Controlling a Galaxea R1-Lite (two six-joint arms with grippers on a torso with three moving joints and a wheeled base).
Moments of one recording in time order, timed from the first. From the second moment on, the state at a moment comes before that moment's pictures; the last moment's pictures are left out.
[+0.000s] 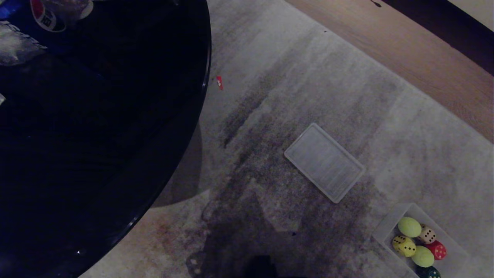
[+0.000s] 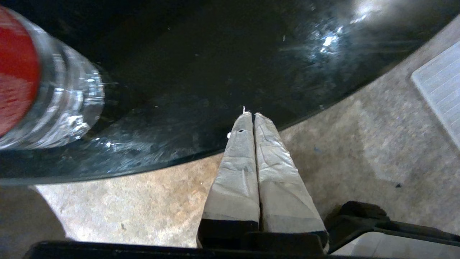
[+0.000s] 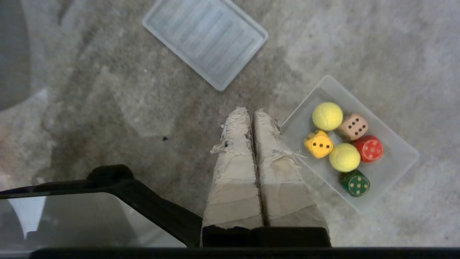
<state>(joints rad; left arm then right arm) 0.00 0.00 0.00 -0.01 0.07 -0.14 0.01 0.00 -0.05 0.12 -0.02 0.08</state>
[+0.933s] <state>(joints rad) 0.00 0.00 0.00 -0.02 0.07 -0.14 0.01 0.00 -0.05 0.12 -0.02 0.08</state>
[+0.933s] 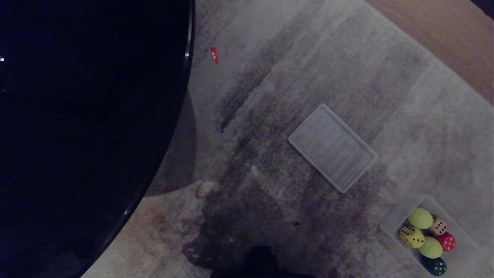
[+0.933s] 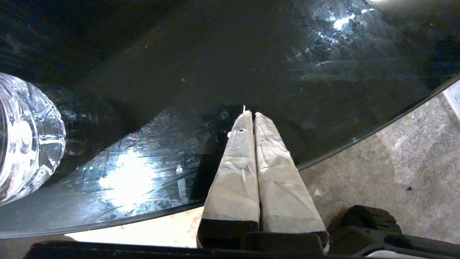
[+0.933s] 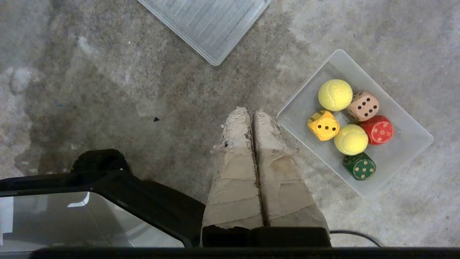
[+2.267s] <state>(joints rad) 0.00 0.00 0.00 0.00 0.07 -0.14 0.01 0.00 -0.05 0.12 -0.02 0.08</state>
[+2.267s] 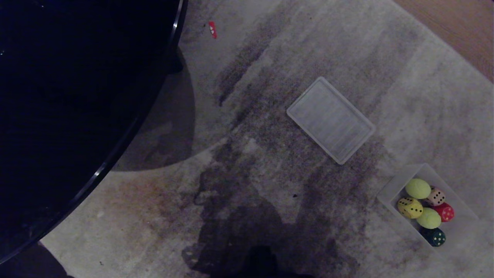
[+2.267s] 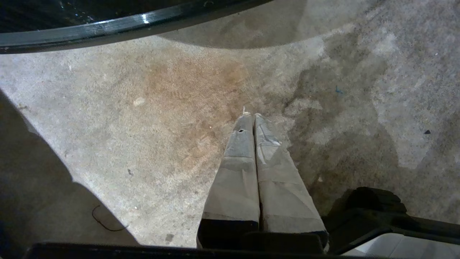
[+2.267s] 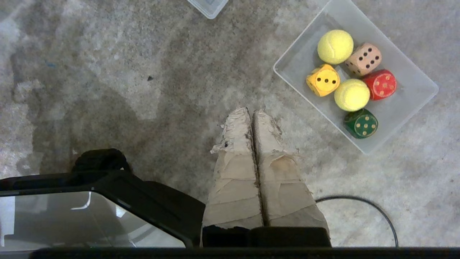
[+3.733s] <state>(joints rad) 0.00 0.00 0.00 -0.01 0.07 -0.14 0.01 0.00 -0.05 0.12 -0.02 0.08</state>
